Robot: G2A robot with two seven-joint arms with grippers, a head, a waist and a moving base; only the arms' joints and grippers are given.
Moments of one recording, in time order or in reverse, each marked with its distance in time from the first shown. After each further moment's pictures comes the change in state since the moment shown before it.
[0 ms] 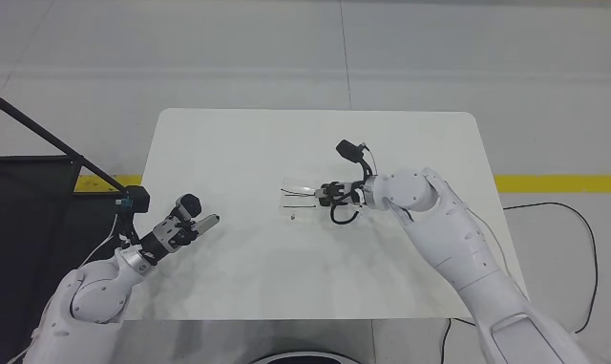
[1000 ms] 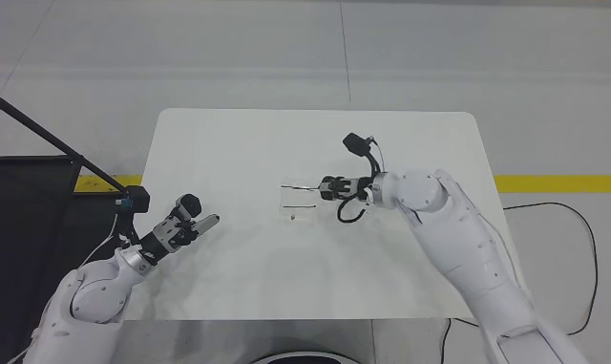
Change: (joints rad) left arm 0.000 0.000 0.000 0.000 0.000 0.000 0.000; right arm -0.089 0.038 0.121 -0.174 -0.049 -0.012 0.005
